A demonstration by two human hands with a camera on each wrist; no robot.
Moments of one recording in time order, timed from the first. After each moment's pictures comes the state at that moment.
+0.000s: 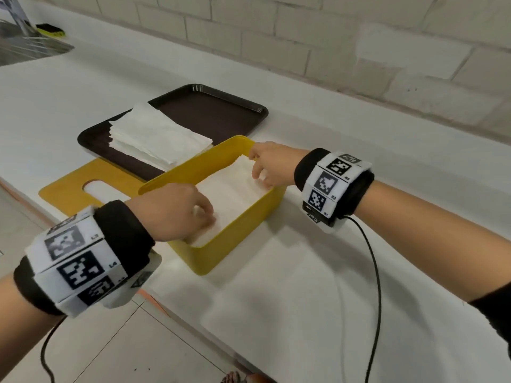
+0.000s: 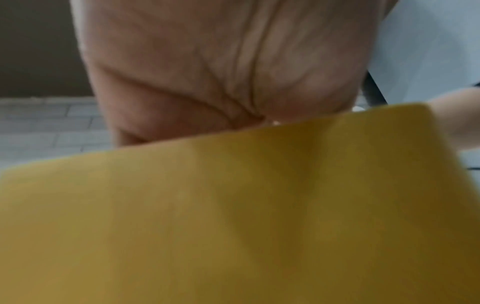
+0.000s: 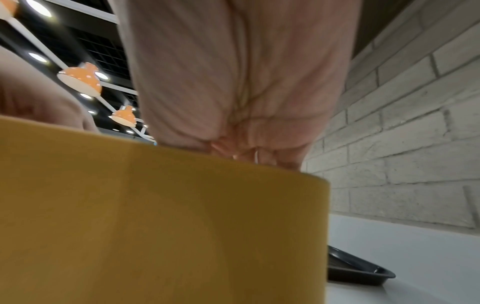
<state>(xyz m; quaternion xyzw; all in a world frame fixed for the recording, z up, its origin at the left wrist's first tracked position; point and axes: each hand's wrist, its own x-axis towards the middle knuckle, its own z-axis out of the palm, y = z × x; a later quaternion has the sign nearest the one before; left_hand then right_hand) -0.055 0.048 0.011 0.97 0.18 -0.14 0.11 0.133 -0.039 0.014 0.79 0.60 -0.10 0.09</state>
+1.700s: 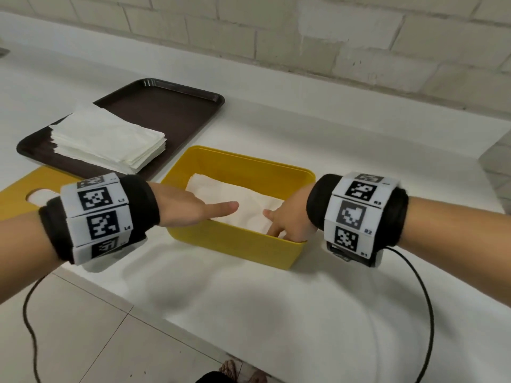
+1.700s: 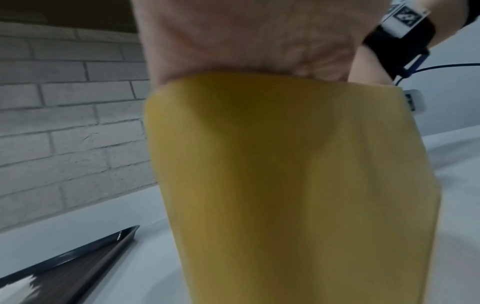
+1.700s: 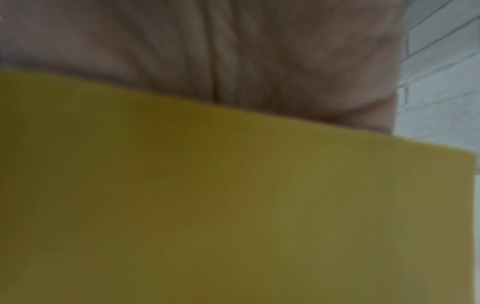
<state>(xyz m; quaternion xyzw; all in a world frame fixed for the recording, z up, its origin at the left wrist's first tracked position) -0.002 -0.004 0.016 0.90 0.18 -0.37 0.14 0.086 -0.157 0.022 0.69 0.53 -0.29 0.40</state>
